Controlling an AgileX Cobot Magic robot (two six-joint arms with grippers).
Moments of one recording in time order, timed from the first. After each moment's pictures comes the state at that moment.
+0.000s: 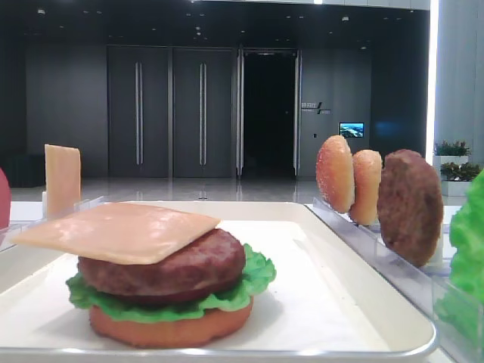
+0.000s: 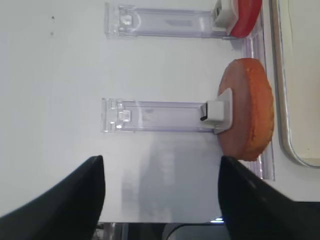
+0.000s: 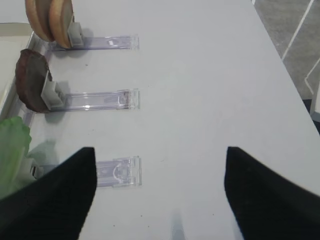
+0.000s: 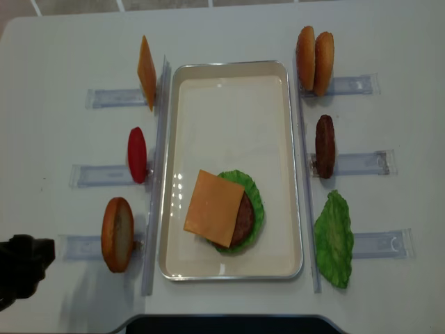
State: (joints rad) left arm 0.01 0.50 -0.50 0.00 1.04 -0.05; right arm -0.04 -0.01 -0.50 0.04 1.14 -0.06
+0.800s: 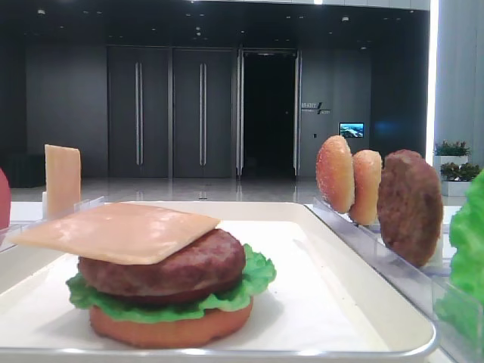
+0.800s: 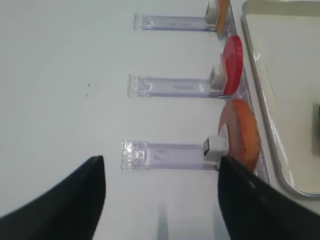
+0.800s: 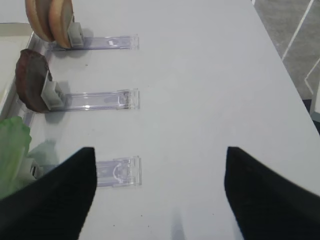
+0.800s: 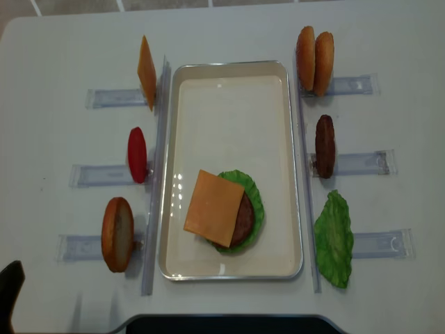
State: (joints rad) left arm 0.01 0.04 -0.47 0.04 1.11 -0.06; right arm -0.04 -0.01 -0.50 0.04 1.14 -0.06
